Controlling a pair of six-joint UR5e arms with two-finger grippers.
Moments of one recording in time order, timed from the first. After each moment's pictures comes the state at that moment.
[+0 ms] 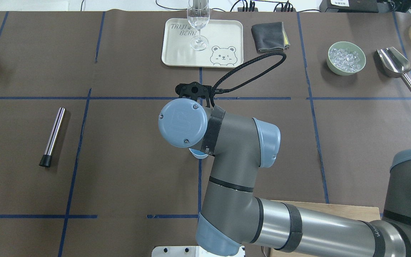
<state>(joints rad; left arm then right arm) -1.63 -1.43 -1.84 -1.82 -2.31 0.11 0.38 -0.70 1.69 -1.79 1.55 1.40</state>
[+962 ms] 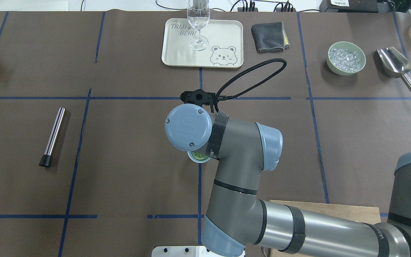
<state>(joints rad) -1.63 -1.43 -1.84 -1.82 -2.31 0.11 0.37 -0.73 1.69 -1.79 1.57 1.40</state>
